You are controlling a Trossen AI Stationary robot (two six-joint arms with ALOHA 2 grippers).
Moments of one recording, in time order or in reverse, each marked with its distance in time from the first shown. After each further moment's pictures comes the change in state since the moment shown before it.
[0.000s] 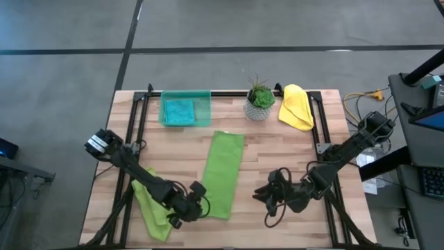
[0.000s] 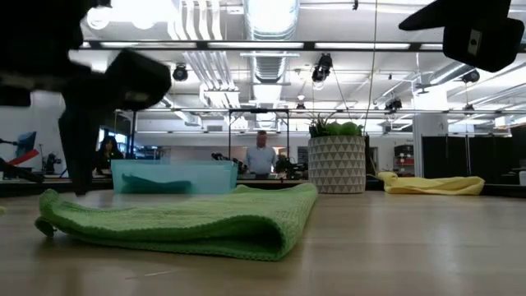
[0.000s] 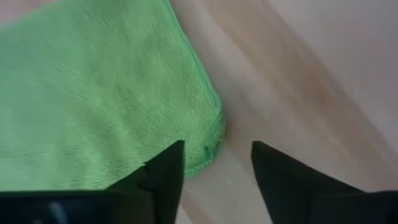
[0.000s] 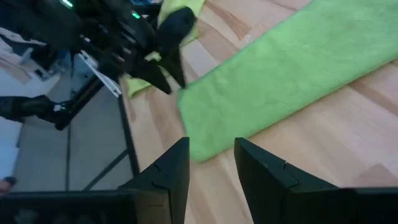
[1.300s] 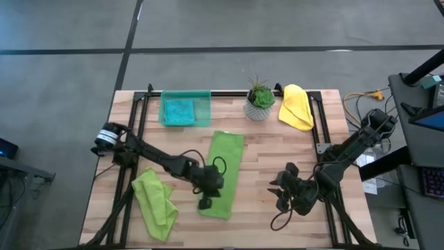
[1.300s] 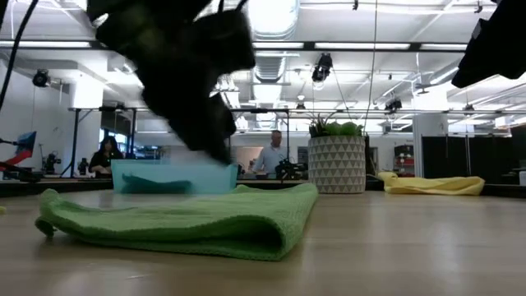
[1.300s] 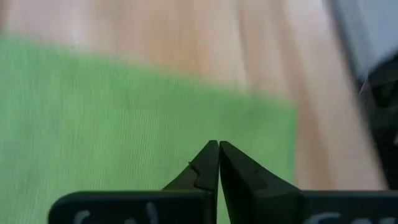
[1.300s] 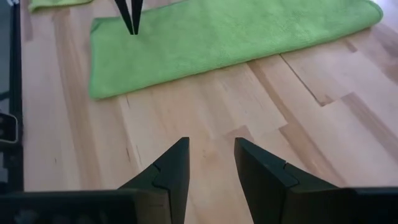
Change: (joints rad) left arm 0.331 0.034 0.000 0.314 0.263 -0.399; right arm 0.065 -0.062 0.000 -0.459 0.031 -0.122
